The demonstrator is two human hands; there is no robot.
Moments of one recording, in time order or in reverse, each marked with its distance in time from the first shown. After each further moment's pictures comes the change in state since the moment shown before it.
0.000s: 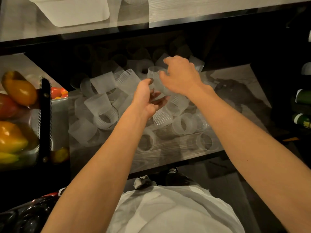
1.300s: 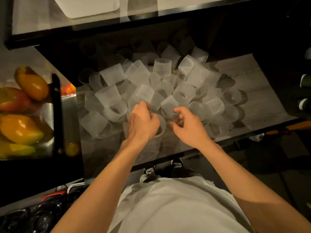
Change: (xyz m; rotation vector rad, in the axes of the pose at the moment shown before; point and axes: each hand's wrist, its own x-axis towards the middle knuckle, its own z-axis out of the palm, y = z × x) left_hand -0.043 -0.046 -0.108 1.438 0.248 0.713; right_hand -0.162 -0.004 0.087 0.518 -0.162 0.246
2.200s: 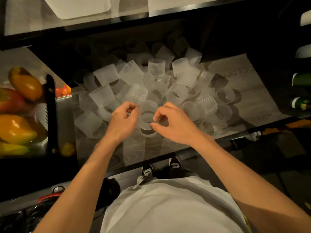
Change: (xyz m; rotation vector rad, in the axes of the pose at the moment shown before) left_hand 0.002 -0.023 -0.028 -0.332 -0.101 0.015; right_hand -0.002 -0.032 -0.013 -0.009 -0.088 -0.290
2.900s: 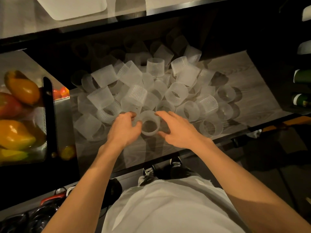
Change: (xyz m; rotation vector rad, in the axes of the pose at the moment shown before) left_hand 0.003 -0.014 0.006 0.460 -0.091 -0.044; right_hand -0.002 0.028 0.014 -0.244 -0.182 0.113
